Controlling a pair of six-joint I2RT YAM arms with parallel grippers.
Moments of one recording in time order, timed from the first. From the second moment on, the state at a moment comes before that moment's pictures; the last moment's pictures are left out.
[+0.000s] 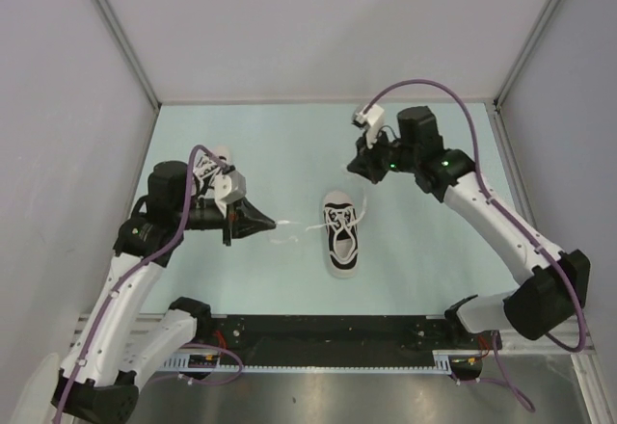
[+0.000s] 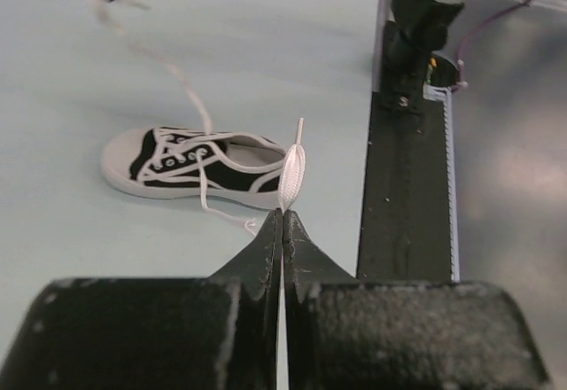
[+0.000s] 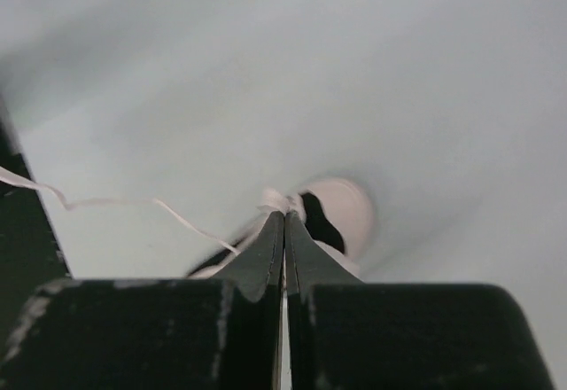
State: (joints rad) left arm -0.27 0.82 0.97 -0.63 1.06 0.34; right arm 0.48 1.35 1.28 -0.45 -0.49 -0.20
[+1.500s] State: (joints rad) left arm -0.62 1.24 1.12 -0.22 0.73 0.22; right arm 0.36 1.64 1.47 -0.60 -0.77 -0.11
